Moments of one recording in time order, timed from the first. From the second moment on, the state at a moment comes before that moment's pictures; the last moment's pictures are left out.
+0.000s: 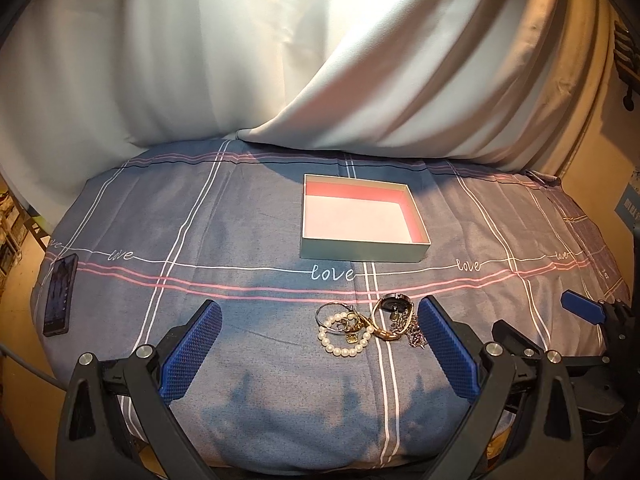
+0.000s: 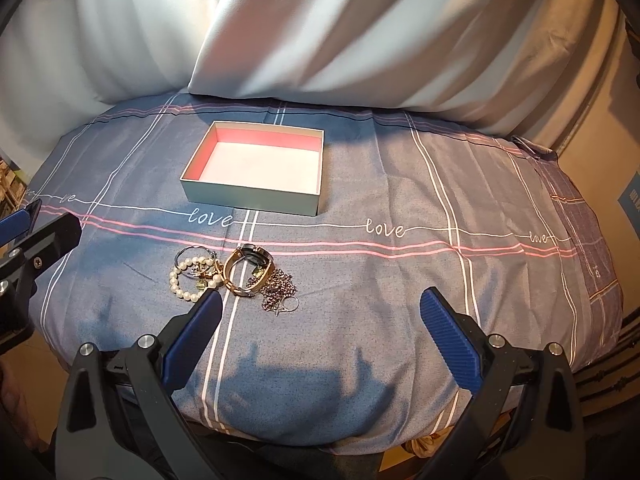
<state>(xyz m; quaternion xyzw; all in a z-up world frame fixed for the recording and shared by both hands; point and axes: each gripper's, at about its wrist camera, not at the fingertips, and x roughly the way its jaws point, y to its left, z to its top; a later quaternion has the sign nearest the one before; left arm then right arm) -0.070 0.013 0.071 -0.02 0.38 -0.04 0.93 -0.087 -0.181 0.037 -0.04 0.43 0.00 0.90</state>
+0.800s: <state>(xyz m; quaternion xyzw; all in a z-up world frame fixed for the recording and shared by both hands) -0.065 0.012 0.068 -0.02 0.38 -0.05 0.92 -0.084 -0.182 0.035 -0.04 0.43 0.00 0.90</state>
